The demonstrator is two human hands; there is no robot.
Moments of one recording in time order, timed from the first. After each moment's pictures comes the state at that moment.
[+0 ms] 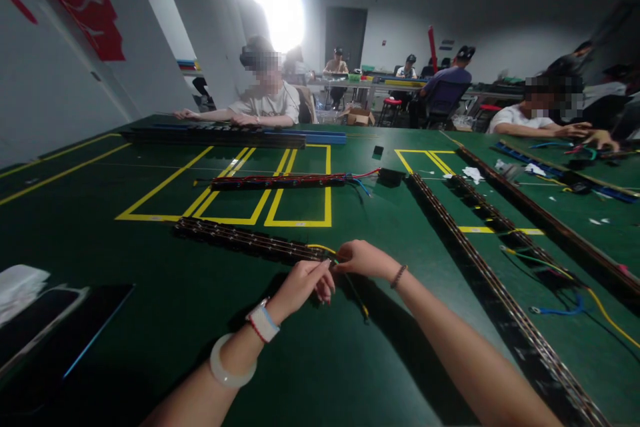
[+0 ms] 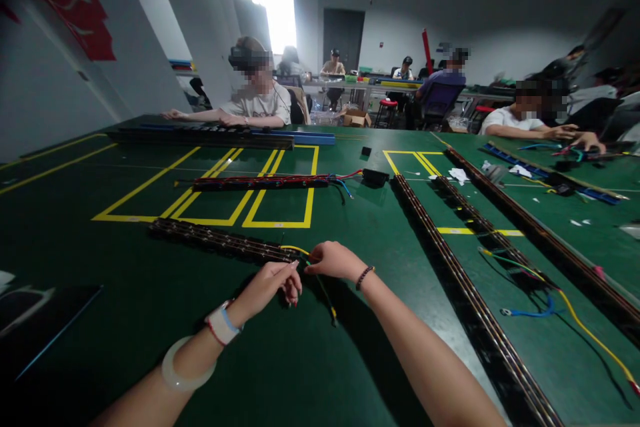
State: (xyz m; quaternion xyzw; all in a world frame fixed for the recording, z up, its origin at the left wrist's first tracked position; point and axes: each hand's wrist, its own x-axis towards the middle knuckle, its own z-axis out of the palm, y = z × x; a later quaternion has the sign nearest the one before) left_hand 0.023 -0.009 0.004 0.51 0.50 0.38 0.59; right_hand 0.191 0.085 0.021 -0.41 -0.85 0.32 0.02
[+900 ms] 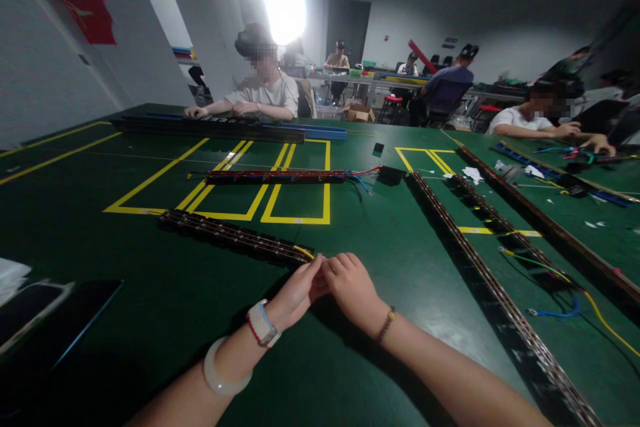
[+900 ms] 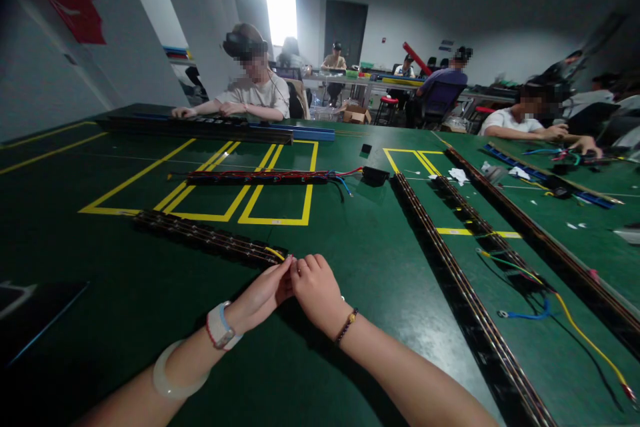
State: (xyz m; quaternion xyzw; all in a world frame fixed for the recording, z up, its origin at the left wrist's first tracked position) left_hand 0.040 -0.011 -0.013 0.14 0.39 0.53 0.73; right_hand 0.167 0.015 0.004 -0.31 -0.94 -0.06 0.11
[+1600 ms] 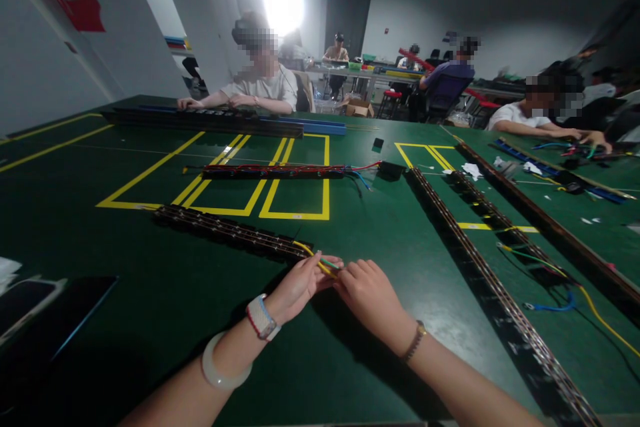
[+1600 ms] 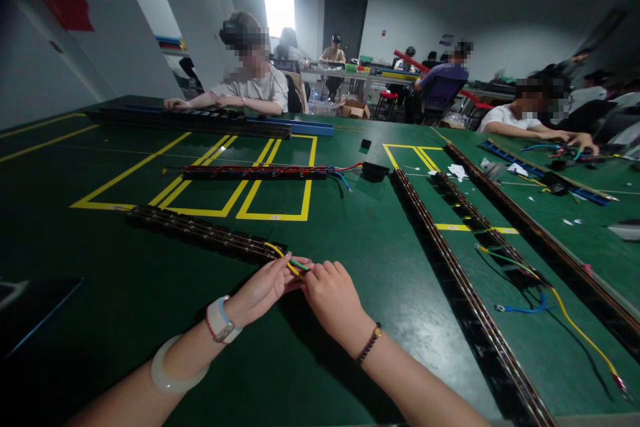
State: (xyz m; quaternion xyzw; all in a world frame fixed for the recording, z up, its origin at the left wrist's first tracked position) left_hand 0.037 -0.009 -0.012 0.21 0.36 0.51 0.75; right_hand 0.198 0.000 0.014 -0.36 -0.92 -0.05 0.11
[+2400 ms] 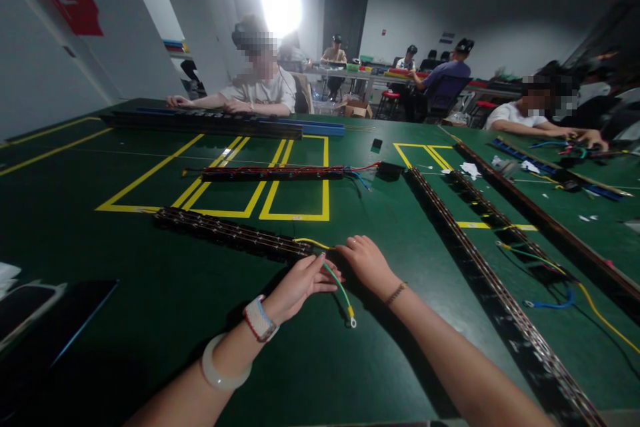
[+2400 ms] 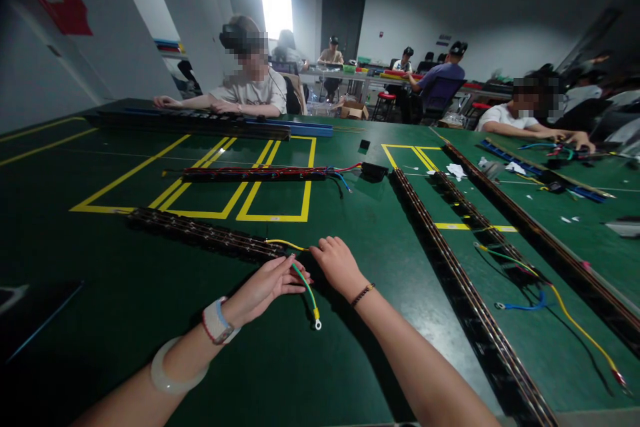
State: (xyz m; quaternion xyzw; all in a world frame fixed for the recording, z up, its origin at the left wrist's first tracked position) left_hand 0.033 -0.013 0.002 0.31 0.45 0.45 0.70; right_hand 0.201 0.061 -0.008 -0.33 -0.94 -0.07 0.08
